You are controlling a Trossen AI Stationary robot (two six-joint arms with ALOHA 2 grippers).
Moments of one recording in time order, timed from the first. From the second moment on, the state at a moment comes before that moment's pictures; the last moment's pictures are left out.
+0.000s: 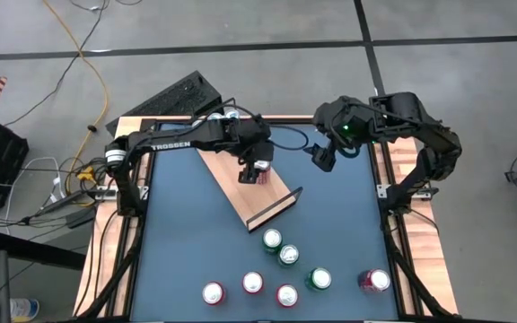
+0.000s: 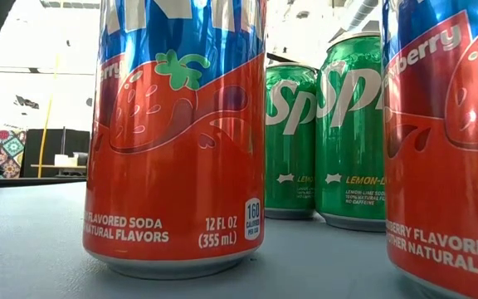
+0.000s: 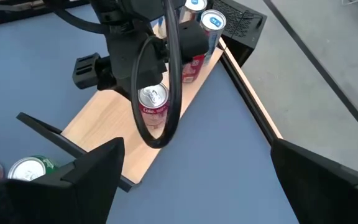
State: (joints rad) left arm 0.25 1.83 1.69 -0.77 -0.02 0.46; right arm -0.03 1.63 2.29 -1.57 0.37 0.26
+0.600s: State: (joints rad) left arm 0.25 1.90 1.69 -0.80 0.01 0.45; right arm -0.03 1.63 2.29 -1.57 0.37 0.25
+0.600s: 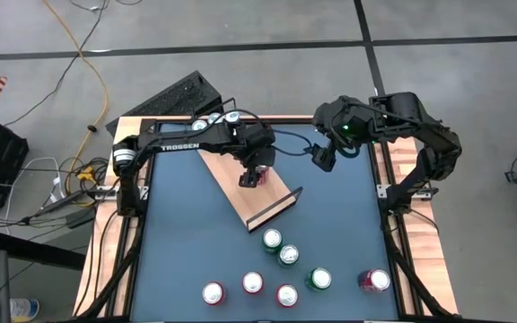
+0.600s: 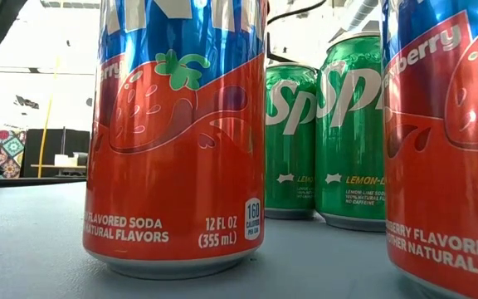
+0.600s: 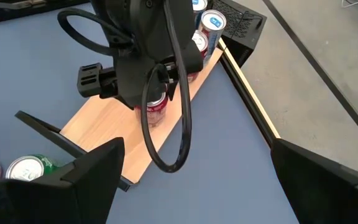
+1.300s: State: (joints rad) left arm 0.15 1.73 1.69 -1.09 -0.01 0.68; right arm -0.03 1.63 2.29 -1.57 0.37 0.21
